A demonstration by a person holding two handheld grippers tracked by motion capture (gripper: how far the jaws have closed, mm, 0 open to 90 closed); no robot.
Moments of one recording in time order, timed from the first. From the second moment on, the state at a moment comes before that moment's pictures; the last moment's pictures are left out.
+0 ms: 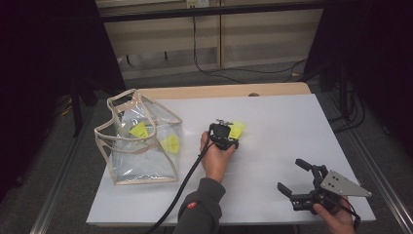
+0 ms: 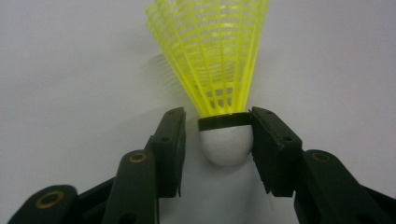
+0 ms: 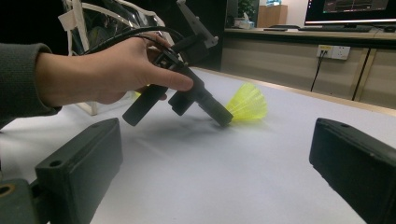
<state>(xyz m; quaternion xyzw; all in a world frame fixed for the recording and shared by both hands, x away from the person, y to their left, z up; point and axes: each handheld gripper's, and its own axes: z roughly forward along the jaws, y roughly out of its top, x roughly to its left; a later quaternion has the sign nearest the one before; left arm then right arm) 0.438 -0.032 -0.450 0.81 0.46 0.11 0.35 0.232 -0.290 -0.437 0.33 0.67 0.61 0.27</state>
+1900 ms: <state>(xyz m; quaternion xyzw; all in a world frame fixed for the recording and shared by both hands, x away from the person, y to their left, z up) 0.423 -0.003 -0.403 0.82 0.45 0.02 0.35 0.231 -0.290 -0.437 0.33 0.67 0.60 0.27</state>
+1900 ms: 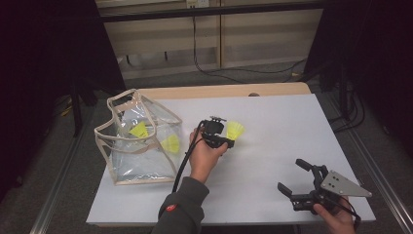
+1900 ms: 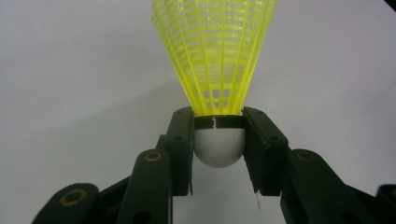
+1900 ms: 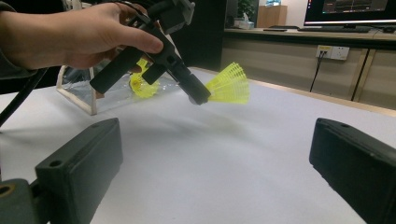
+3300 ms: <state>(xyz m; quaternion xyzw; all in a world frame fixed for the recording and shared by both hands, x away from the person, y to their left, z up) 0.413 0.026 -0.342 0.84 0.43 0.02 0.34 0.231 -0.290 -0.438 0.33 0.67 0.60 0.27</state>
